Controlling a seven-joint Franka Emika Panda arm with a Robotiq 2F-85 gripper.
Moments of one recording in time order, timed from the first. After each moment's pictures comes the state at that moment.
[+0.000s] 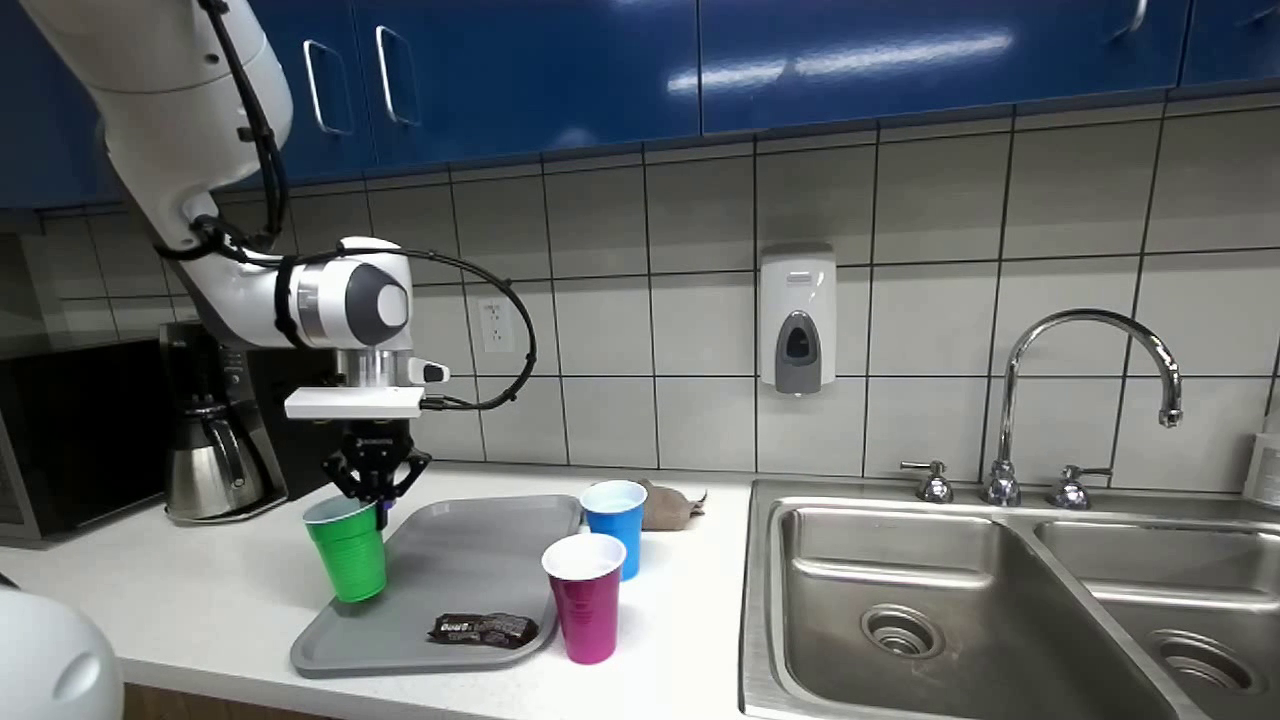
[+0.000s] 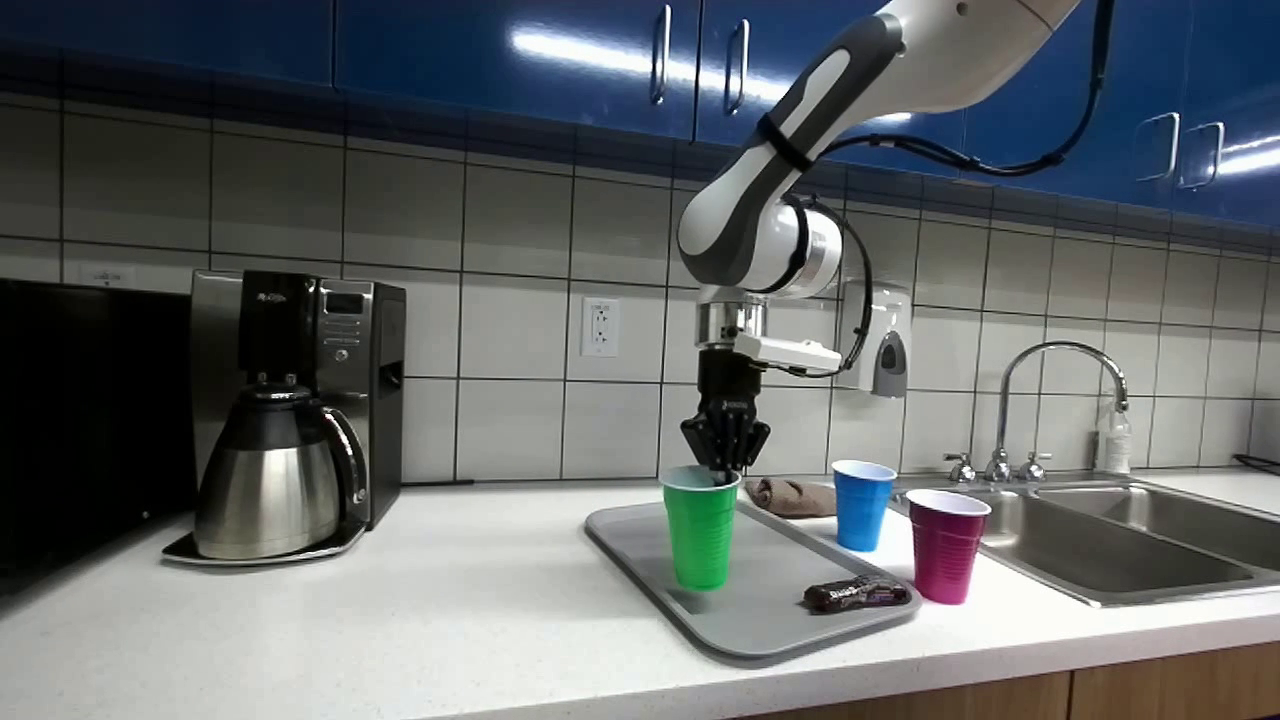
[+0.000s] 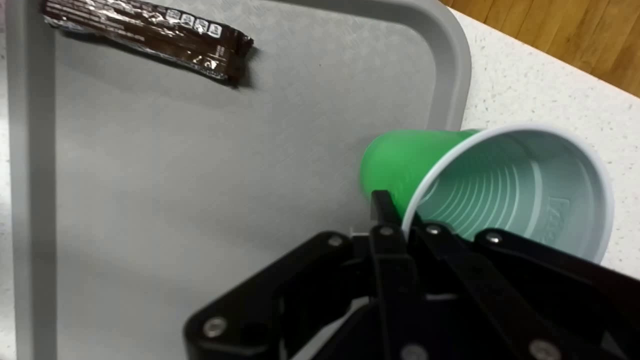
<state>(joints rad) 0.15 0.19 0.17 -2.16 0.06 2.23 -0.15</state>
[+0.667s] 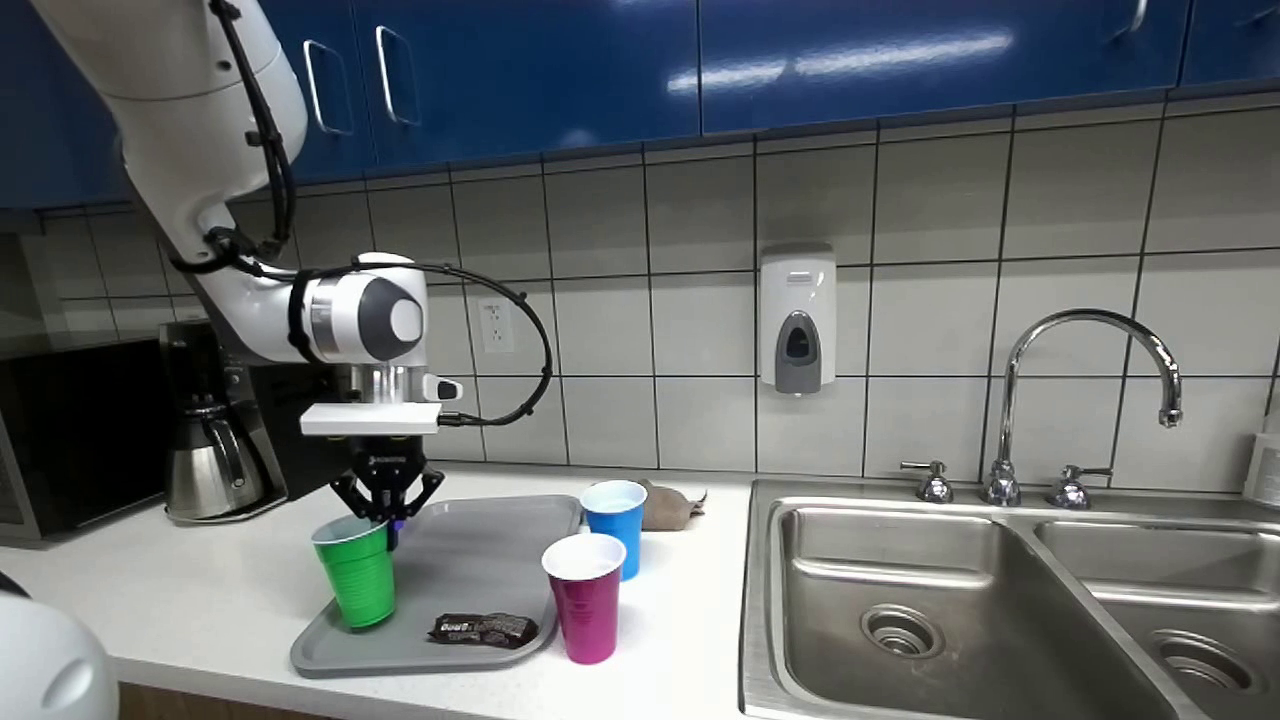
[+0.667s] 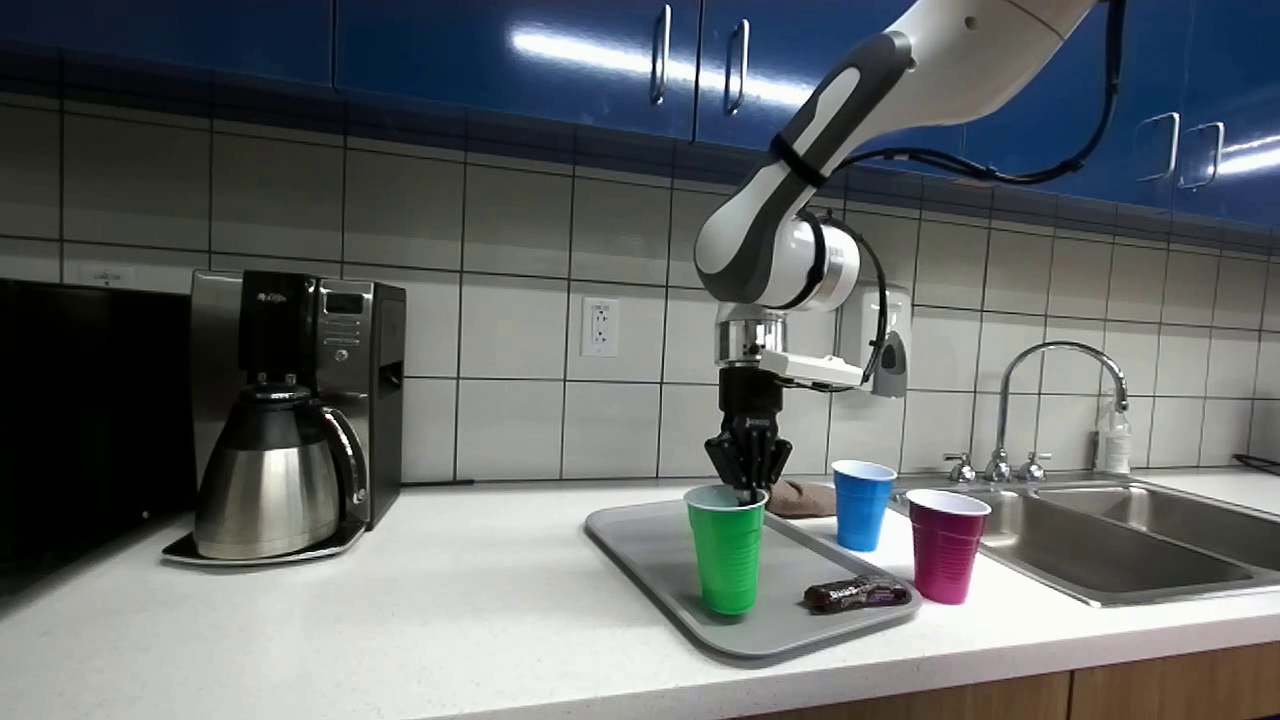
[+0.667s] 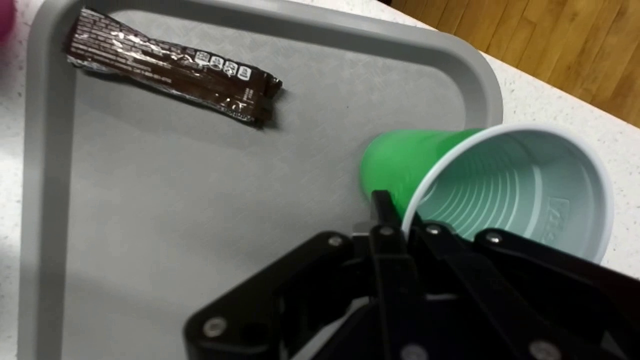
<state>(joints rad) 0.13 0.19 0.15 -2.21 0.06 2.23 -0.21</state>
